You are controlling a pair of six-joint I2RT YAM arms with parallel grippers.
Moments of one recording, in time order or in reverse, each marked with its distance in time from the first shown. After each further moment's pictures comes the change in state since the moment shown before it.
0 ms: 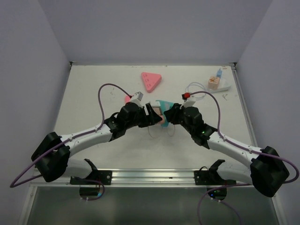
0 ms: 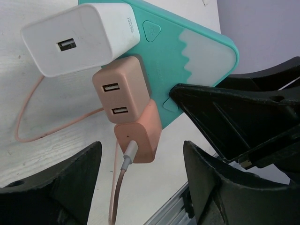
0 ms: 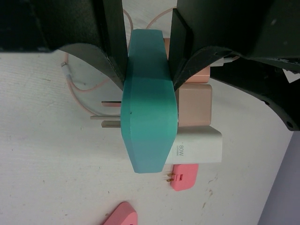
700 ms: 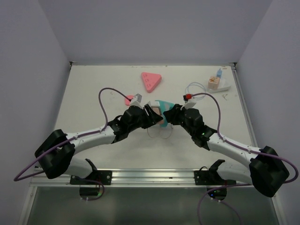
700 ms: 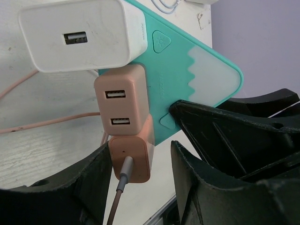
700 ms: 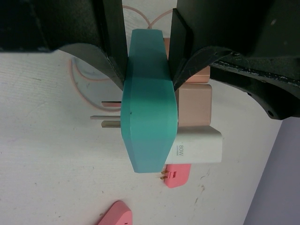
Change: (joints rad) left arm -0.050 0.054 -0.031 0.115 -0.117 -0.171; right arm 0.000 -0.001 -0.049 0.089 -0.014 0.049
